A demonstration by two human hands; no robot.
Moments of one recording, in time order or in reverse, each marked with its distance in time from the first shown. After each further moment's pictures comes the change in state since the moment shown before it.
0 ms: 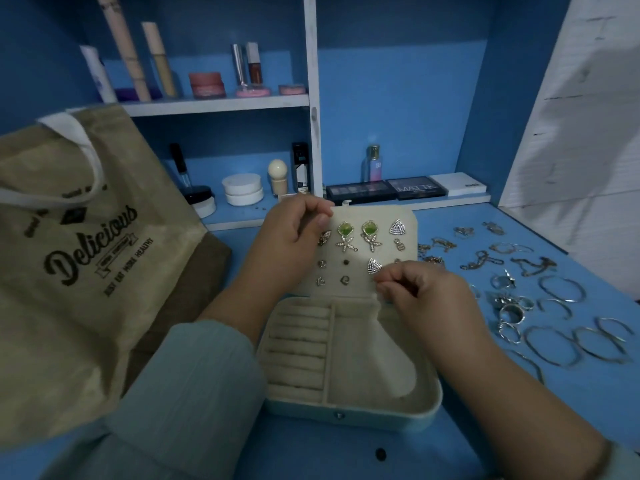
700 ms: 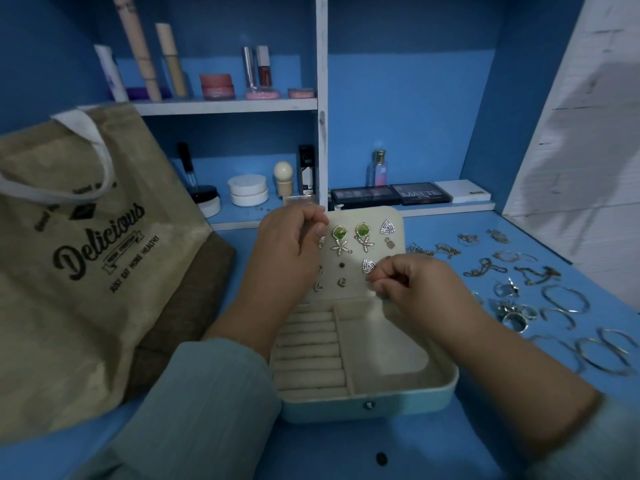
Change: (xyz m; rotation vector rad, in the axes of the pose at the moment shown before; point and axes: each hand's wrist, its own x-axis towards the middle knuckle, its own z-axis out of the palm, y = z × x) left_hand -0.014 -0.003 -0.001 0.147 0.145 0.048; right_hand 0.024 -0.002 -0.003 -0.114 -0.238 -0.043
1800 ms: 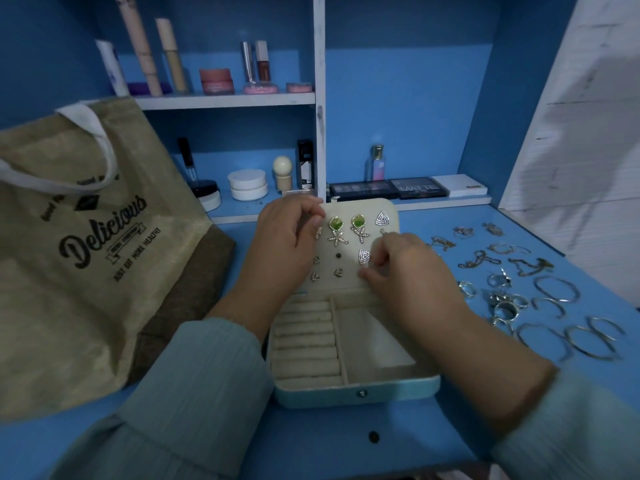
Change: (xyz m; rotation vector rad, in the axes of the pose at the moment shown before) left_hand 0.000 -0.005 0.002 0.032 -0.005 0.049; right_hand 0.000 -0.010 0.008 -0.319 0.147 0.021
